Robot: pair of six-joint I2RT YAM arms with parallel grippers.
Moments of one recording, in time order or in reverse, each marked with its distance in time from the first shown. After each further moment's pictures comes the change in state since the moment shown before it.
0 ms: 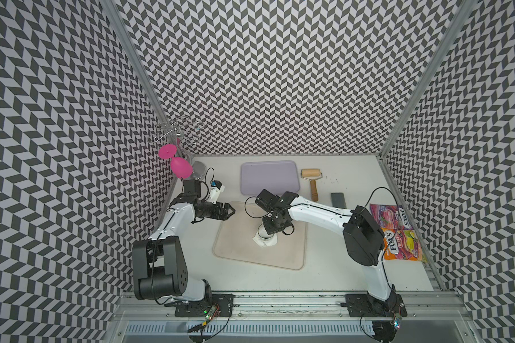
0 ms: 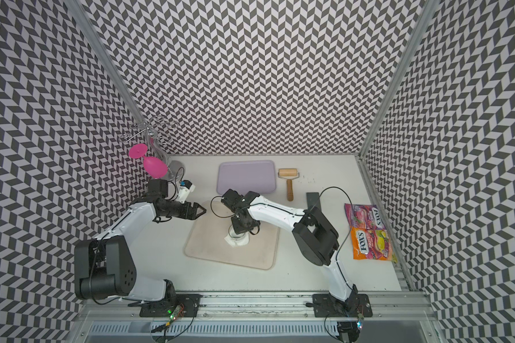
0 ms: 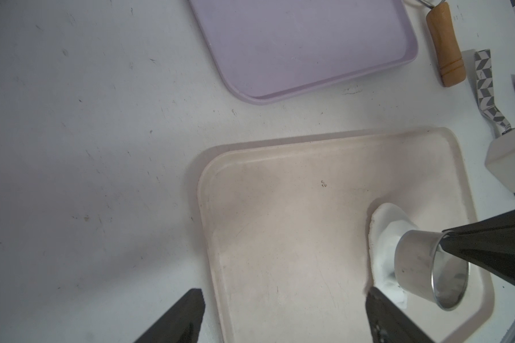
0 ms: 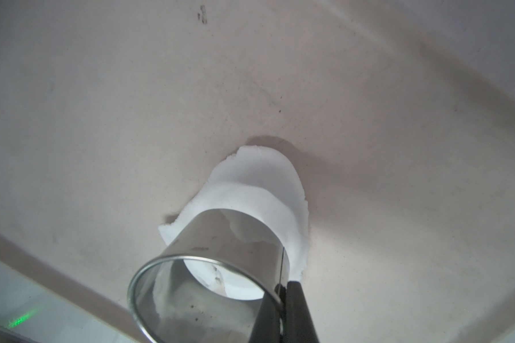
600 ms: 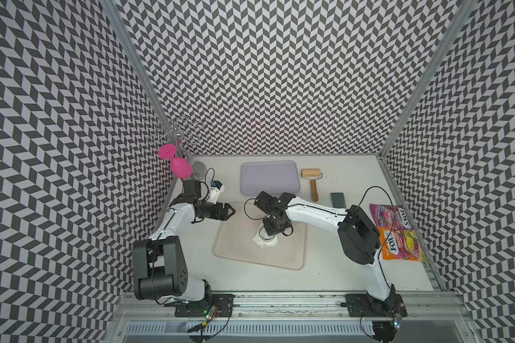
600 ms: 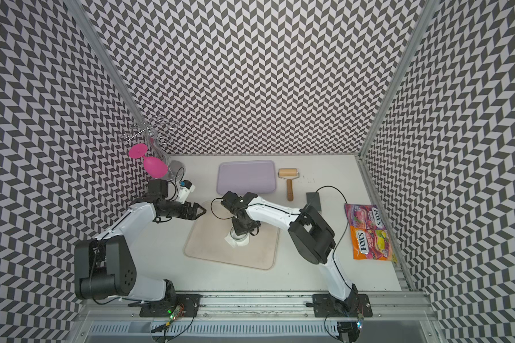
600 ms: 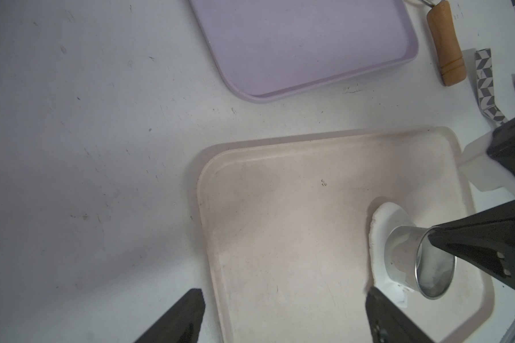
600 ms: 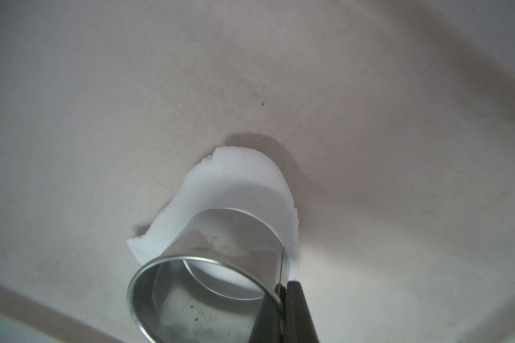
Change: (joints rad) left arm 0.000 0.000 -0.001 0.000 0.000 0.000; right arm 0.000 0.042 0.018 -0.023 0.024 0.001
